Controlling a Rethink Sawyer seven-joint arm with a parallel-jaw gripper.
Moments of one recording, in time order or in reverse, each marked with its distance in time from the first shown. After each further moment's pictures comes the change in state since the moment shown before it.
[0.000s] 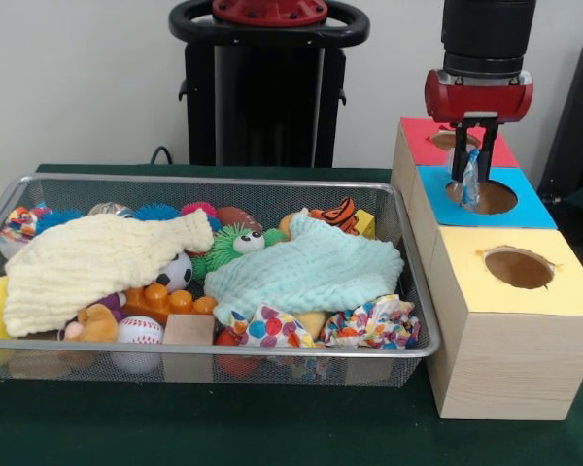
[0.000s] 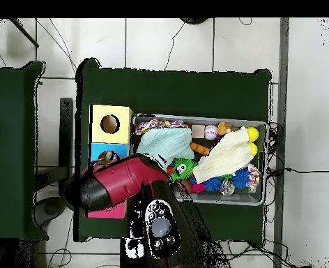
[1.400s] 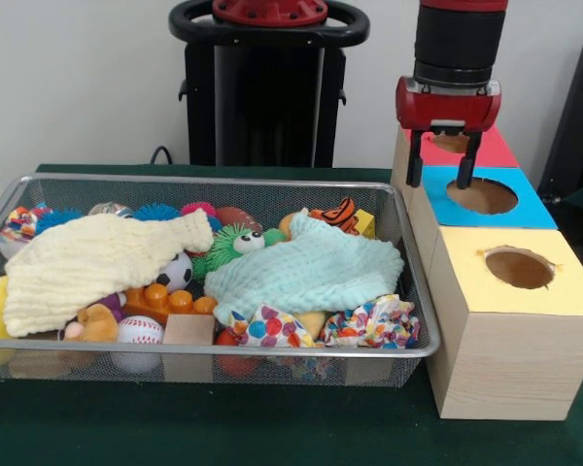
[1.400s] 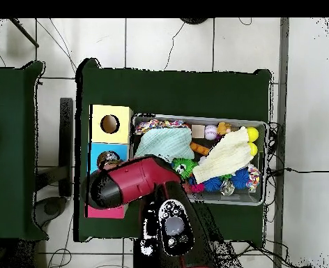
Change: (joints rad) arm -0.030 0.019 -0.036 0.003 0.016 0.000 0.000
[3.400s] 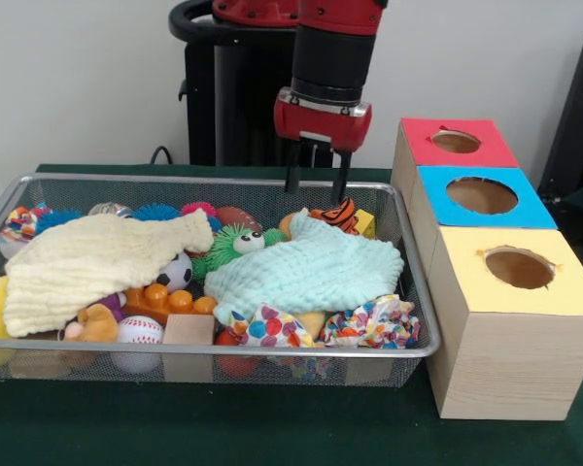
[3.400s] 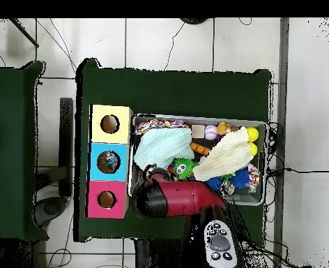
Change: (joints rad) arm -0.043 0.075 -0.255 0.078 0.108 -0.231 0.002
